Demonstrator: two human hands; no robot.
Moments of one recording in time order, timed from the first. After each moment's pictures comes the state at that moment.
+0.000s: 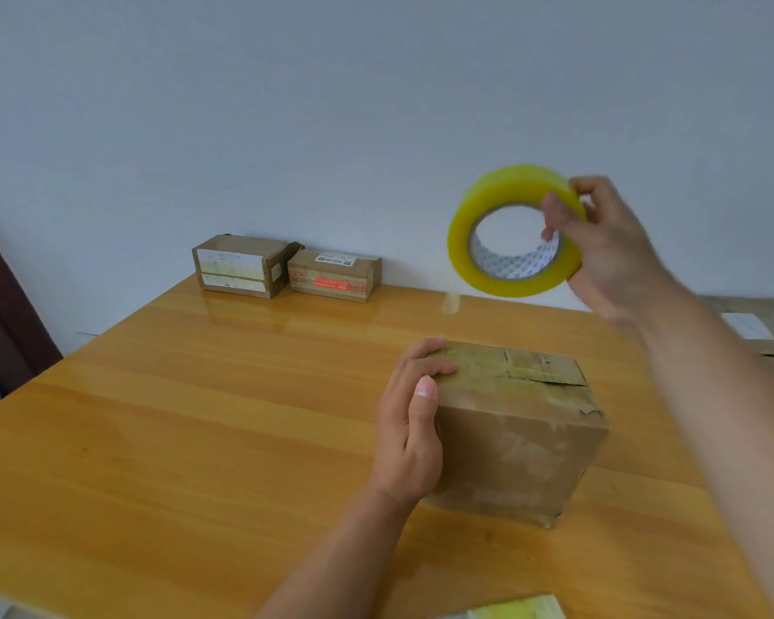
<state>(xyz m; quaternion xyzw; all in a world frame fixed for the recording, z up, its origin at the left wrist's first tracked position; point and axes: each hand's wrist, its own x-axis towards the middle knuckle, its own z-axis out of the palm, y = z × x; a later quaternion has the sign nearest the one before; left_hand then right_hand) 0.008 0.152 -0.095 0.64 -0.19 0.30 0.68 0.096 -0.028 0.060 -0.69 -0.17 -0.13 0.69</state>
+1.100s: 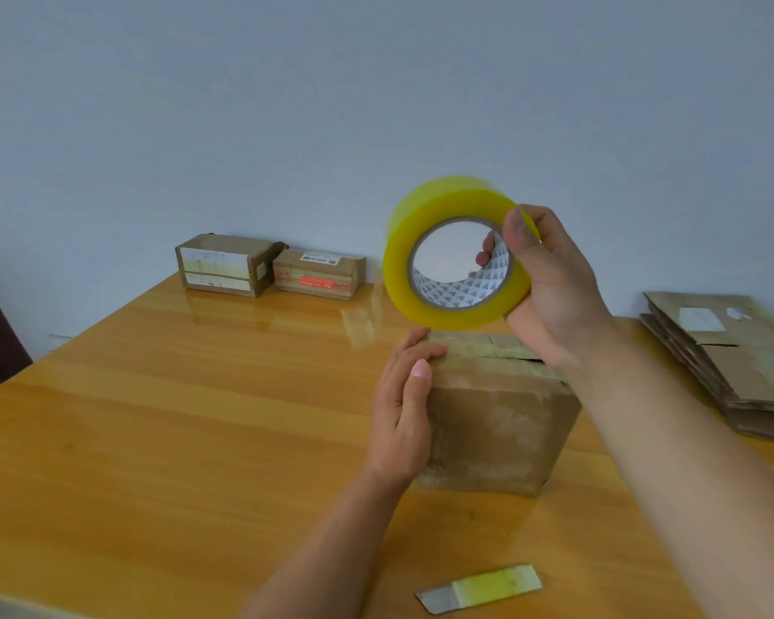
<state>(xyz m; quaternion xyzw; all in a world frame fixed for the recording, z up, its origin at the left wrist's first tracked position) 0.005 0.147 -0.092 0.64 -0.18 0.26 0.70 0.032 0.015 0.048 -0.58 -0.19 -0.07 0.79</state>
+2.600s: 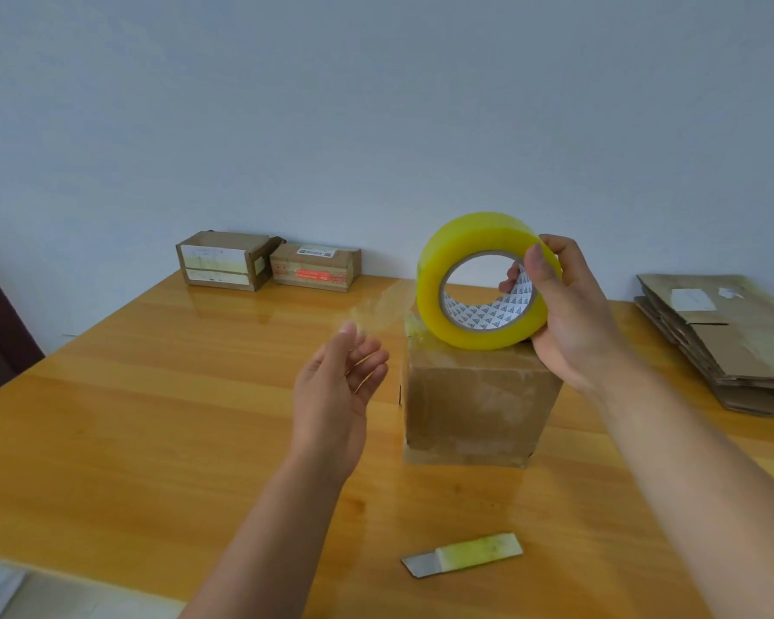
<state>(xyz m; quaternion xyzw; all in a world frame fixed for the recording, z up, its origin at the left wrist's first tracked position) -0.029 0.181 -0.044 0.41 0.10 0.07 0.90 0.017 -0.028 0.015 -0.62 -0.13 -0.10 0.77</state>
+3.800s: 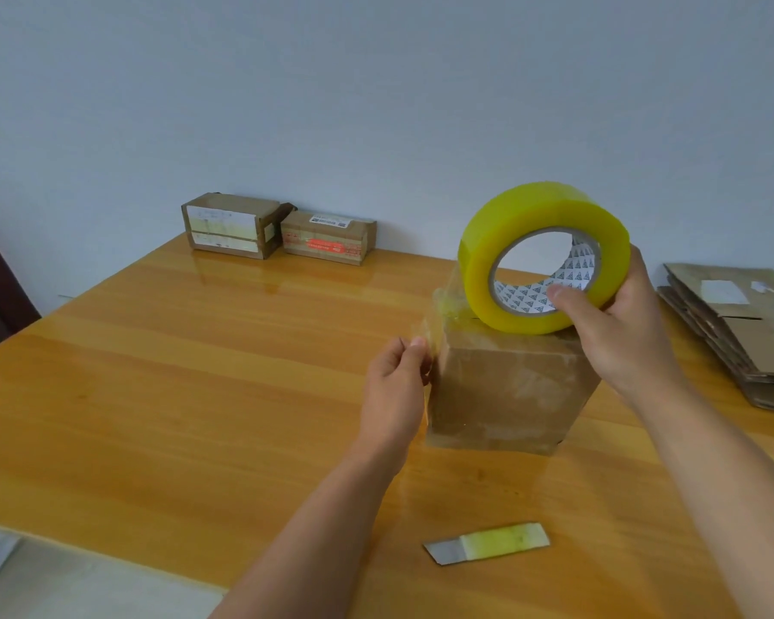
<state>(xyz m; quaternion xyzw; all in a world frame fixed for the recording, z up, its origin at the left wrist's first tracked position) -0.020 0.158 -0.080 0.66 0.07 0.05 0.75 0.015 -0.043 -0.019 -0.81 -0.11 -0.26 0.51</state>
